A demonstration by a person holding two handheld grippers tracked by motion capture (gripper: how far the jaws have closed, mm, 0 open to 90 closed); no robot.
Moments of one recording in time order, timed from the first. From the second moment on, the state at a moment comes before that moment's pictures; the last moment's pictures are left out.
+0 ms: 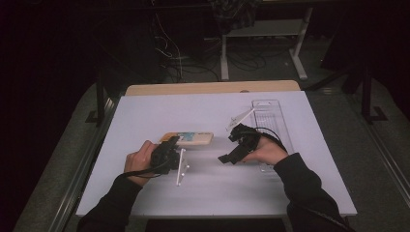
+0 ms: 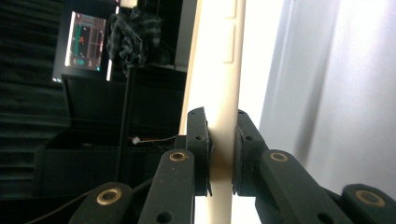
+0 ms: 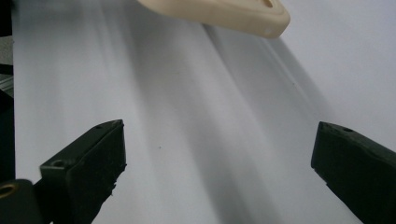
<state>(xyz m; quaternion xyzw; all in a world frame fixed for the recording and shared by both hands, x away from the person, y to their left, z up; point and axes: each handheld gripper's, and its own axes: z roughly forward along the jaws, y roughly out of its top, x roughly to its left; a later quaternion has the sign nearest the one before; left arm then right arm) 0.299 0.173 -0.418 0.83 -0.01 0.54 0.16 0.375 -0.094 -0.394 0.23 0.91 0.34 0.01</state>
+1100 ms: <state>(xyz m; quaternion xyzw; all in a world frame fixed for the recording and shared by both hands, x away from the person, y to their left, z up) 0.313 0.185 -0.405 0.85 0.13 0.45 0.24 0.375 -0.094 -0.394 0.23 0.91 0.35 0.01</state>
